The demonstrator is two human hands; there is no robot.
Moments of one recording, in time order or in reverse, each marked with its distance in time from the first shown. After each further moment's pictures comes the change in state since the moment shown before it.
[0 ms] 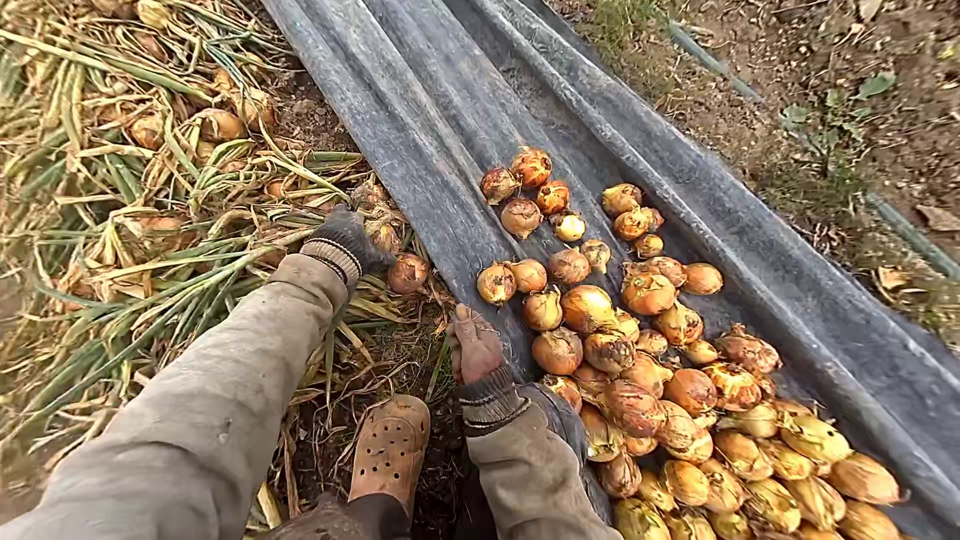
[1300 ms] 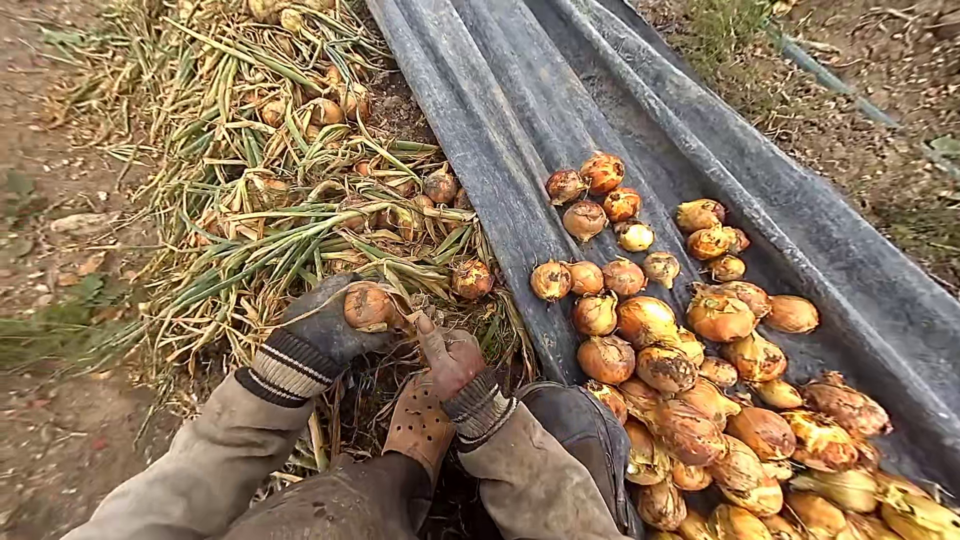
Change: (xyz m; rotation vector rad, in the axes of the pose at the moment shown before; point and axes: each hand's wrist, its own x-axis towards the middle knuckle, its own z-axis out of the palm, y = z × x) left_hand -0.243 -0.076 -0.005 -0.326 0.229 -0.053; right_hand -0.064 0.004 0.059 -0.346 -0.318 -0.424
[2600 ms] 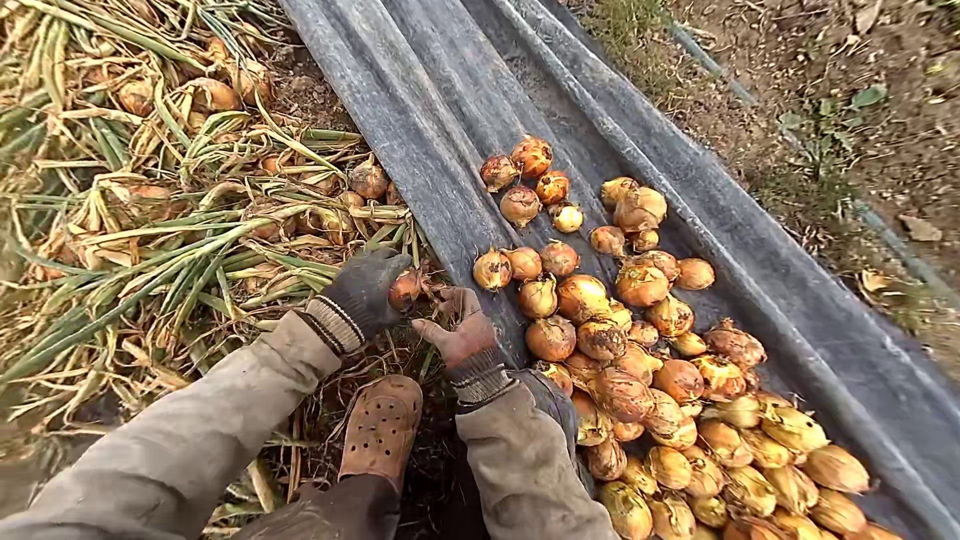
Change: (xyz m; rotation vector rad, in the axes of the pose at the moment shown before) left_hand 0.118 0.068 0.110 0.151 -0.223 0.554; right_hand 0.031 0.043 -0.067 0.055 0.188 0.291
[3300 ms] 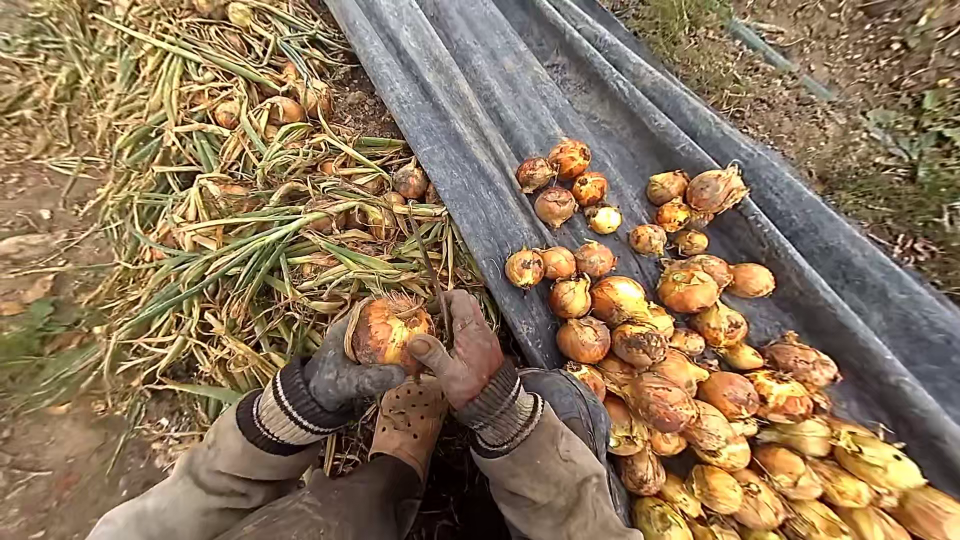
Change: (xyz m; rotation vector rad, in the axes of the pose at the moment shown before) left_hand -0.154 0.057 -0.042 -1.349 0.320 -0.034; right_hand -0.066 -0.039 0.007 -0.157 -0.072 -0.460
